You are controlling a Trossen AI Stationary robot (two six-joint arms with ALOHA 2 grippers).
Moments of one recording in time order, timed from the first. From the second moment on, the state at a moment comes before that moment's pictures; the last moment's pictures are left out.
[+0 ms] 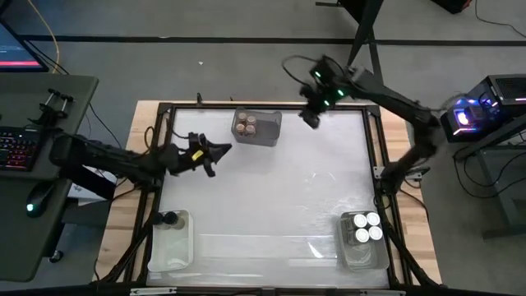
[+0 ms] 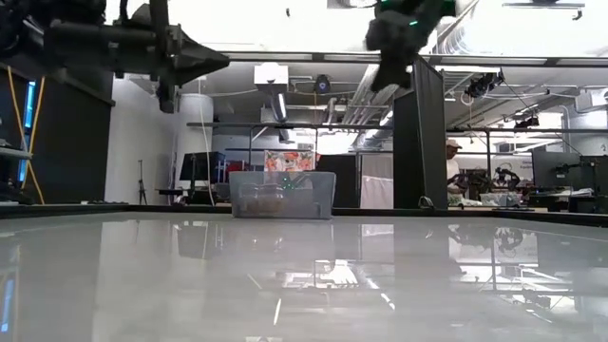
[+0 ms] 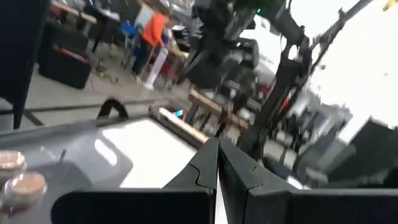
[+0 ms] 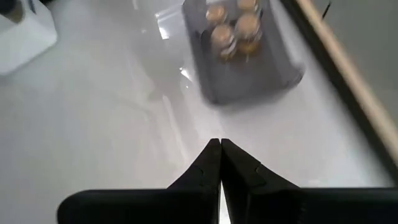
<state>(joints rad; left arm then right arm) 0.04 1.01 0.24 0.90 -0.35 -0.47 -0.62 1.65 1.69 -1.06 -0.35 -0.18</state>
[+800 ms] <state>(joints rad) 0.03 0.55 0.23 0.20 -0.24 -0.34 -0.25 0.74 0.94 -0.82 0.02 0.64</state>
